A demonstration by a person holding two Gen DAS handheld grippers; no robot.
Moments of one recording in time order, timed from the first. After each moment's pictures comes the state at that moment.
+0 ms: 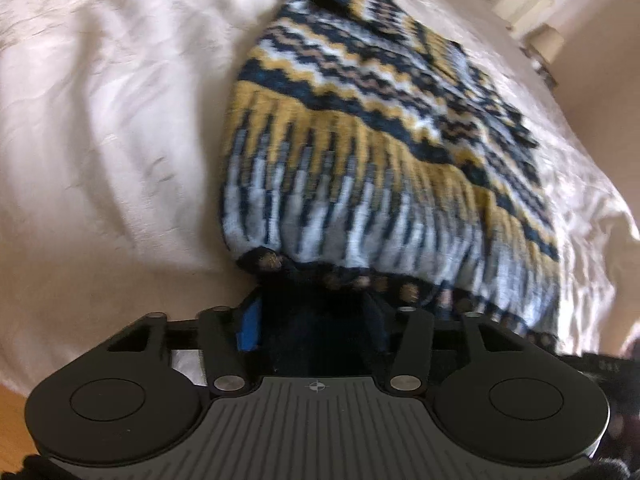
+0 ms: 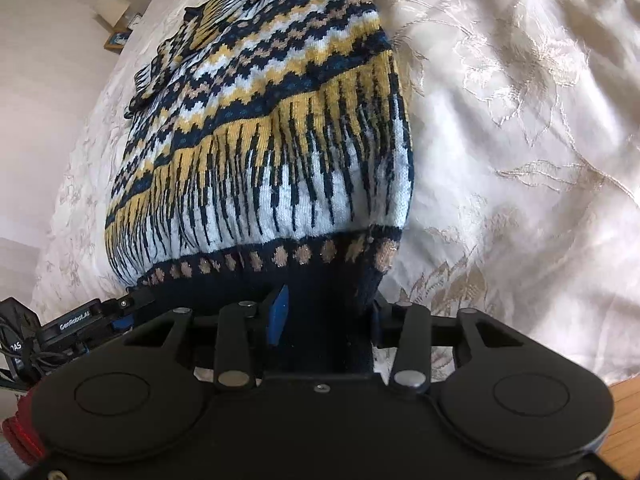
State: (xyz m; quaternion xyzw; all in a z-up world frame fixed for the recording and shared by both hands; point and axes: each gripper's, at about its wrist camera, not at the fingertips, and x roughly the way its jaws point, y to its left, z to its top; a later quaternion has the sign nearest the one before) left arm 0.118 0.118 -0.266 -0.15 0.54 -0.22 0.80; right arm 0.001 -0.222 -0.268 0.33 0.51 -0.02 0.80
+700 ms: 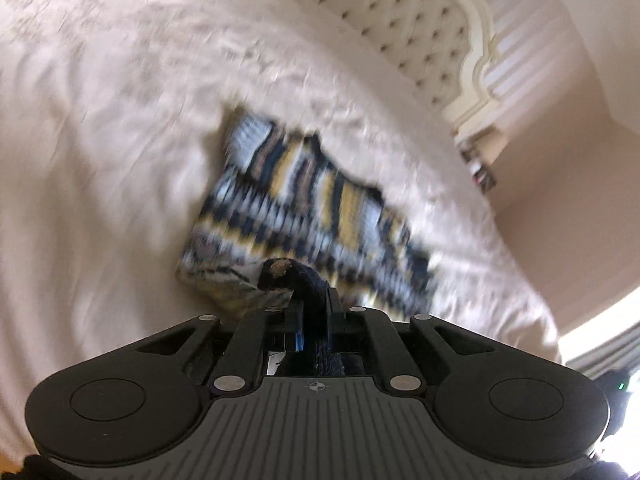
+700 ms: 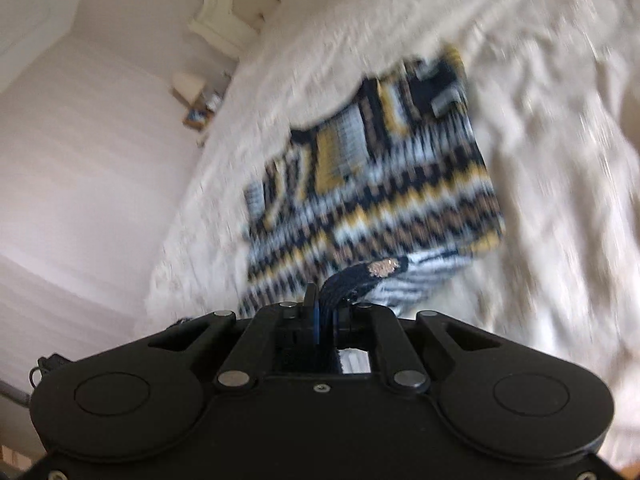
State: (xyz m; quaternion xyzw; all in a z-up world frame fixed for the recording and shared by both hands) left arm 0.172 0.138 -0.141 -0.27 0.41 -0.24 0.84; right arm 0.054 -0.246 -0.148 0.38 0.36 0.04 0.85
